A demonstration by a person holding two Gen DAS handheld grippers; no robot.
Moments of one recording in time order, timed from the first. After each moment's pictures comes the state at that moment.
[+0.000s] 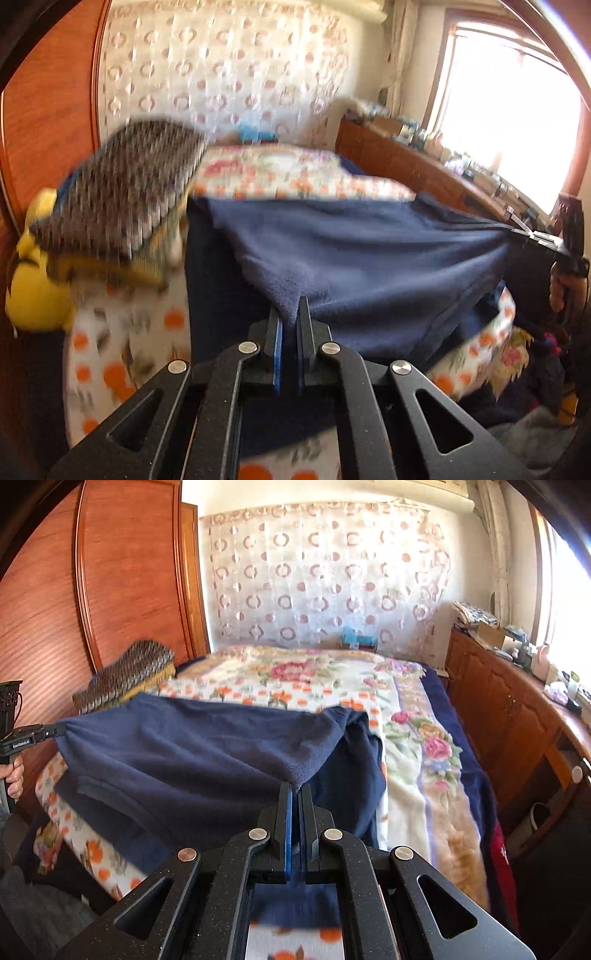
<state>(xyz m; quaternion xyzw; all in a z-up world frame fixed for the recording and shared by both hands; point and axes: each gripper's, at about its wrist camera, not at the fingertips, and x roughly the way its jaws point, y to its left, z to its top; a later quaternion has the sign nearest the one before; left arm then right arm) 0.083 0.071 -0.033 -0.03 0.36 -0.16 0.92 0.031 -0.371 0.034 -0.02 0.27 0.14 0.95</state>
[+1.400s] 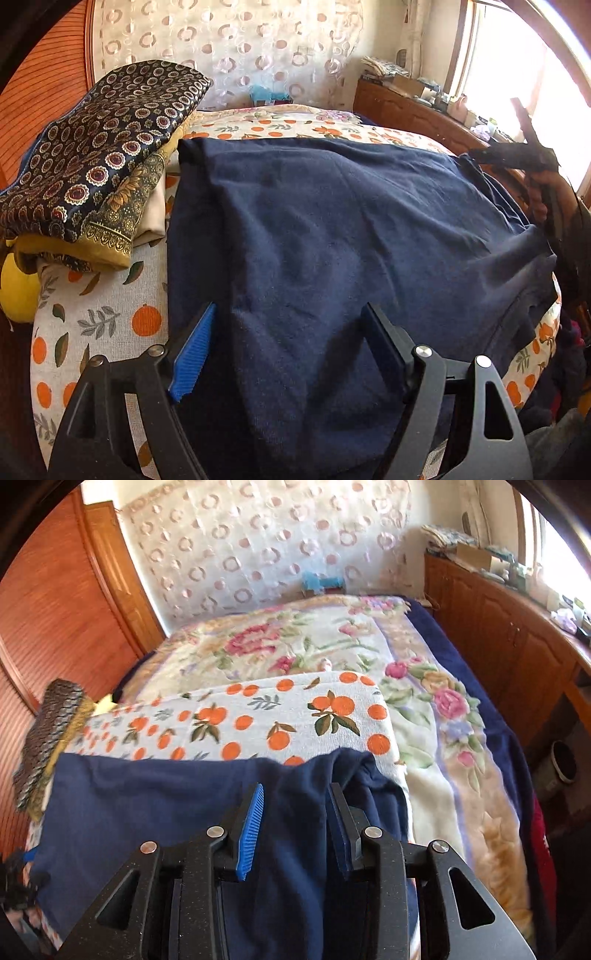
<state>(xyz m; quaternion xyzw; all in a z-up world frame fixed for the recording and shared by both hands) 0.139 0.051 -0.086 0.01 0.41 -0.13 0.90 0.241 -0.351 -0.006 0.08 0.38 0.08 0.92</state>
